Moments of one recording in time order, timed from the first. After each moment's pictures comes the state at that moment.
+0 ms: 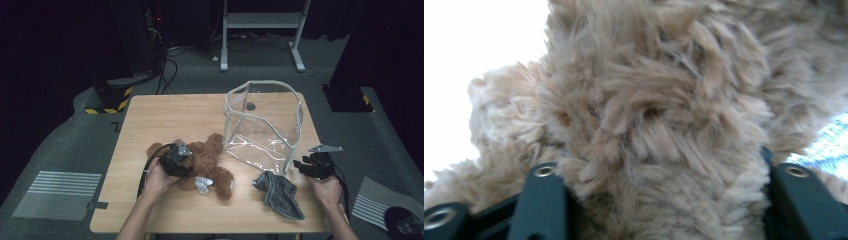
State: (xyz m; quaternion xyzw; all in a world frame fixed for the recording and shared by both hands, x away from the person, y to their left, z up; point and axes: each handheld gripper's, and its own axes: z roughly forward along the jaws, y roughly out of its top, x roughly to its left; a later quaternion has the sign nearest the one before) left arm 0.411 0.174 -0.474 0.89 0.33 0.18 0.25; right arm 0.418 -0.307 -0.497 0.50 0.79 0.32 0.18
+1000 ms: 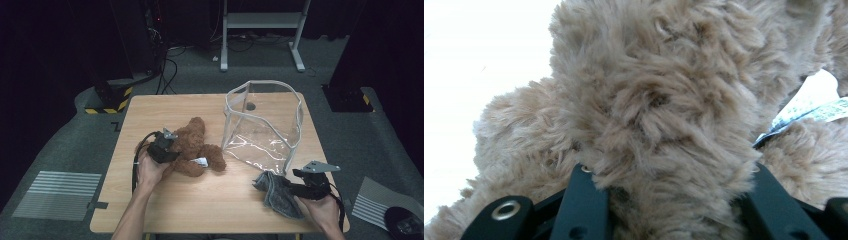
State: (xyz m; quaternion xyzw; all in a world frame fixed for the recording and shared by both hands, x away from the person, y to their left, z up) left arm 0.432 0.208 -0.450 0.84 0.43 0.19 0.25; right arm 0.347 -0.264 -0.468 0.42 0.81 0.36 0.16
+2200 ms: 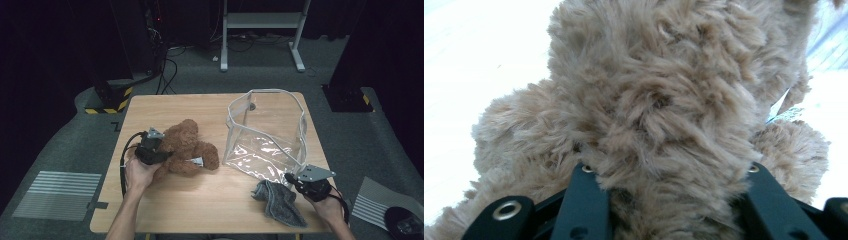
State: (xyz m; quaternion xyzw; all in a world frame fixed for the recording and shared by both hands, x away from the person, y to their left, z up) left arm 0.410 0.234 -0.423 0.82 0.45 0.17 0.31; right arm 0.348 -0.276 -0.477 0.26 0.87 0.36 0.22
